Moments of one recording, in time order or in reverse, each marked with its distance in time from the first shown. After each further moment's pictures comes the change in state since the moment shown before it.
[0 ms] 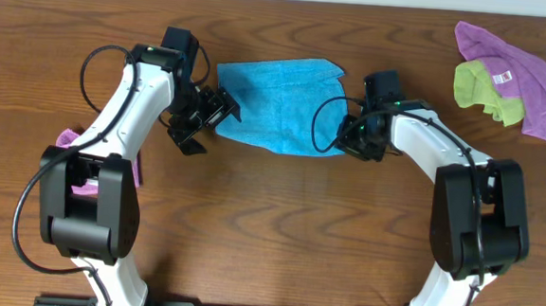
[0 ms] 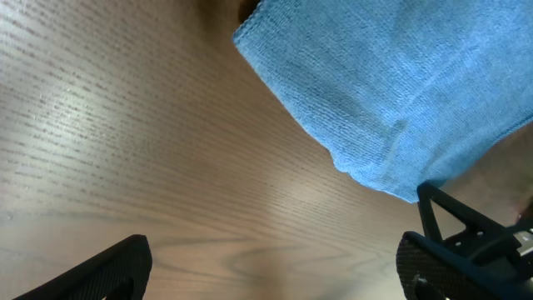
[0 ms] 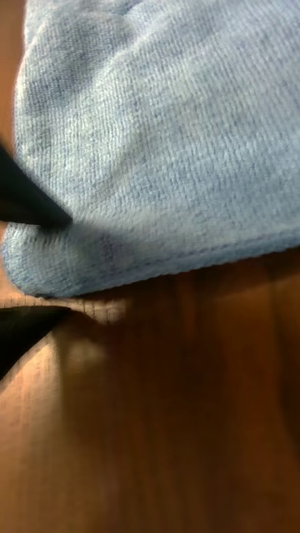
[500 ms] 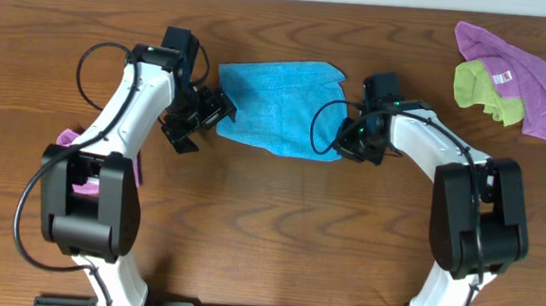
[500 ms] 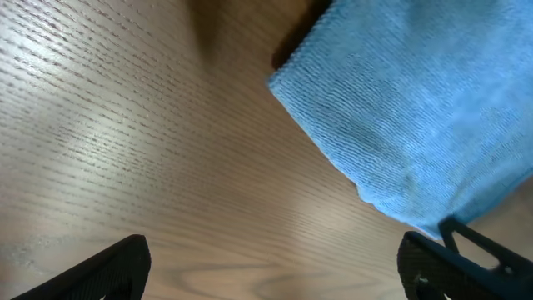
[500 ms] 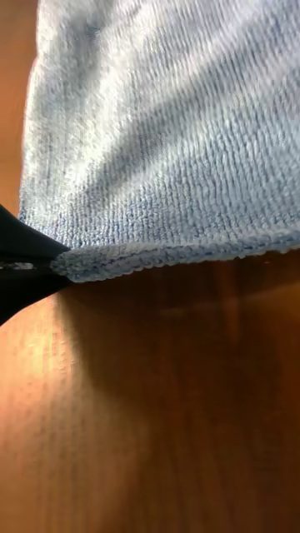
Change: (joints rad) left arm 0.000 0.028 0.000 0.004 -0.098 0.035; right arm 0.000 -0.012 -0.001 -0.060 -0.027 0.007
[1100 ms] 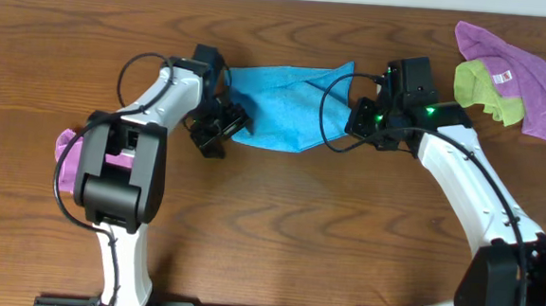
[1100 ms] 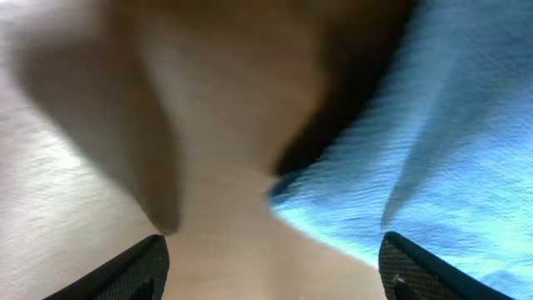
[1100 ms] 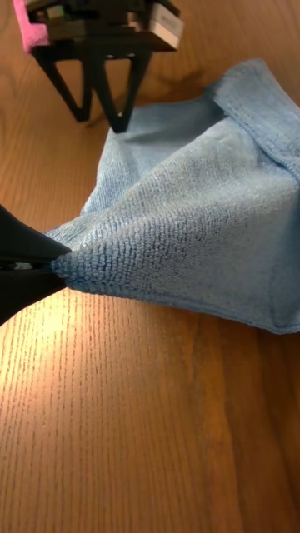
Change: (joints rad) left arm -0.074 0.185 0.000 0.163 0.088 -0.031; right arm 0.000 -0.305 -0.001 -0.018 -0.003 0.000
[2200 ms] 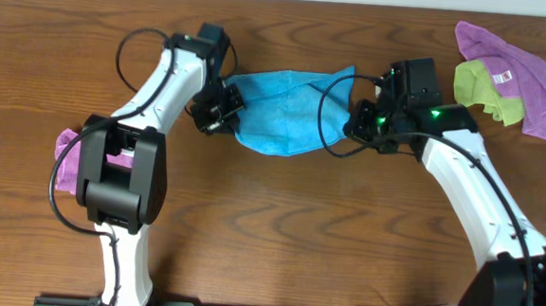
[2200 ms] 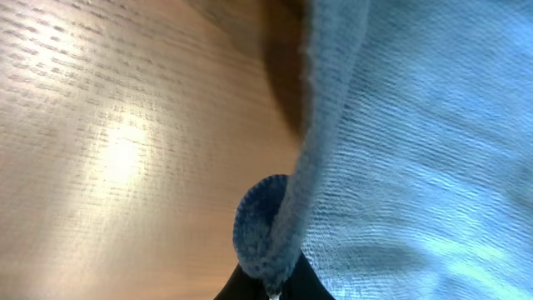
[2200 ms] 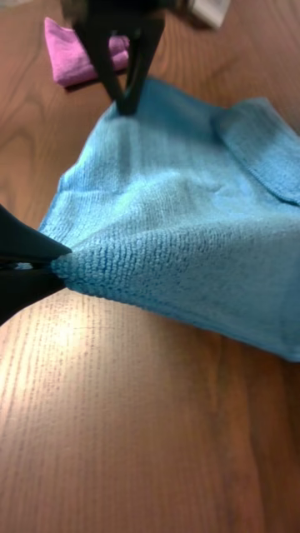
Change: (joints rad) left arm -0.013 -0.001 0.227 -0.255 -0.069 0.157; right arm 0.000 -0.048 0.000 -0.052 -0.064 0.000
